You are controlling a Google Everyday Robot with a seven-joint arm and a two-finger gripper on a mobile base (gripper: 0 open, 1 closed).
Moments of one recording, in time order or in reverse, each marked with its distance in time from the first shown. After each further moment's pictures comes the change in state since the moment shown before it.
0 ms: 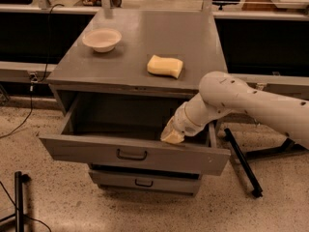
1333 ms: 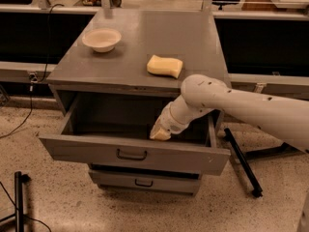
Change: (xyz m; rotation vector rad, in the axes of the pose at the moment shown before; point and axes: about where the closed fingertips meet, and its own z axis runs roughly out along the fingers) arm -0.021 -0.025 0.047 0.010 0.004 -0.036
